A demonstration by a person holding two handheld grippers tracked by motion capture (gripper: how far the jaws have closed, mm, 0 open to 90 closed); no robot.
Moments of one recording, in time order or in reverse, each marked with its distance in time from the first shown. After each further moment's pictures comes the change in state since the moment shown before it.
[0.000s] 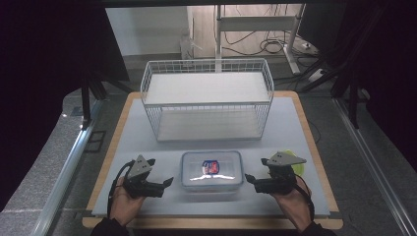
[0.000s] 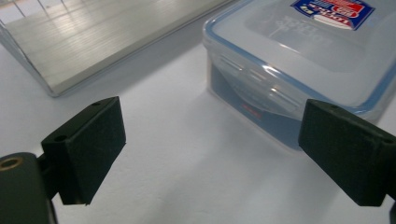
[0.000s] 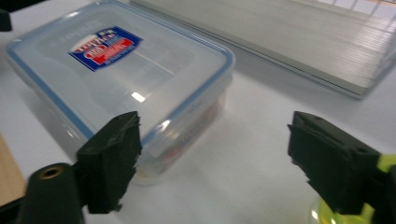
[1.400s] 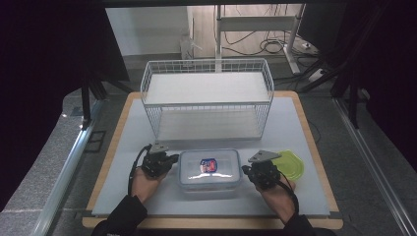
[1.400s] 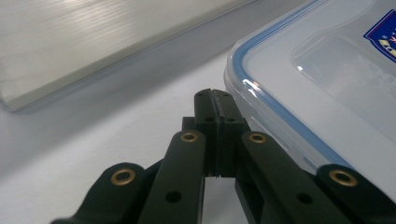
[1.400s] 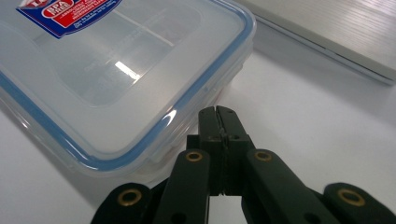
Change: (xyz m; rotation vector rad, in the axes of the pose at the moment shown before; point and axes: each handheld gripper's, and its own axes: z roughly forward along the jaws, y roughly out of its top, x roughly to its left) left arm 0.017 0.029 0.063 0.092 0.005 -0.118; right arm 0.017 0.008 0.038 0.170 -0.089 -0.028
